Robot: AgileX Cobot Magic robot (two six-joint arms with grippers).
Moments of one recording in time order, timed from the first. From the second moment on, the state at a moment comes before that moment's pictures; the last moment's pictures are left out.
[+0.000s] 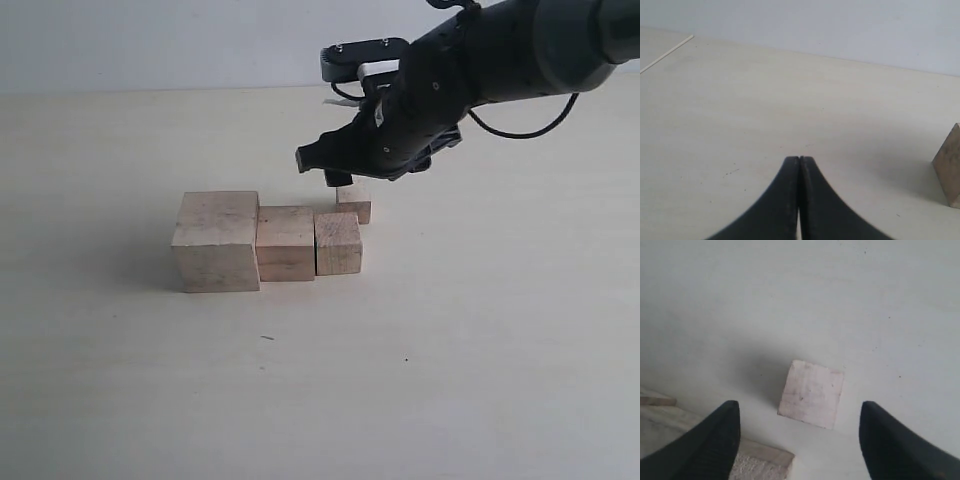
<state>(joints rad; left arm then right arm) 0.08 0.00 0.00 0.01 0.37 -0.11 0.70 1.96 -1.27 -0.18 0.41 0.44</state>
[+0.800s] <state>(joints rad) 0.08 0.00 0.00 0.01 0.37 -0.11 0.70 2.14 -1.48 -0.19 0.62 0.52</state>
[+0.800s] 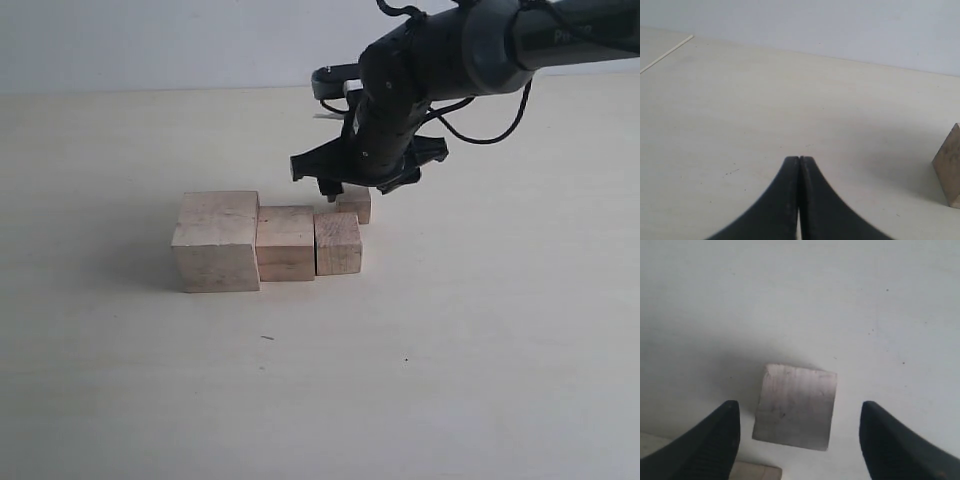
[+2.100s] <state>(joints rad) 0.08 0.00 0.00 0.01 0.37 -0.11 0.48 1.89 -1.48 0.24 0.96 -0.71</state>
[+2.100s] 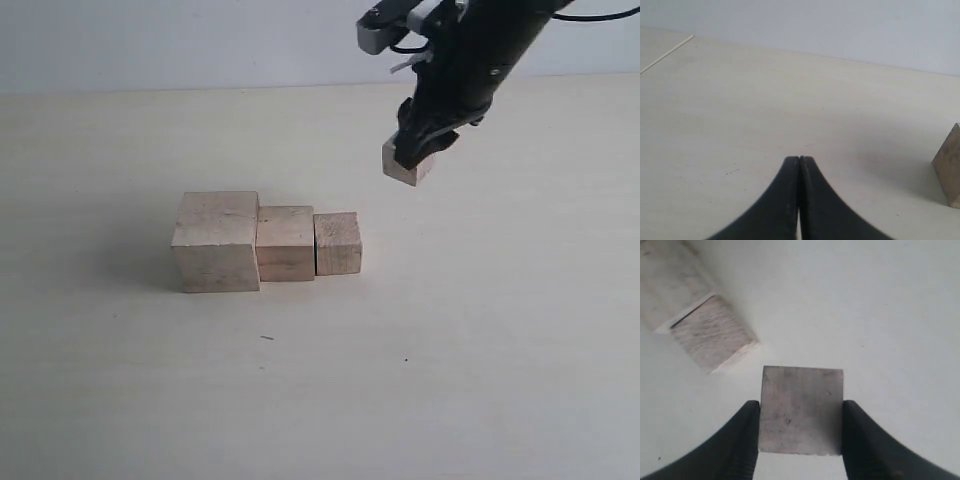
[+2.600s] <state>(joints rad) 0.08 0.00 0.00 0.01 0.37 -0.11 0.35 1.90 -1.48 0.40 1.06 -1.24</state>
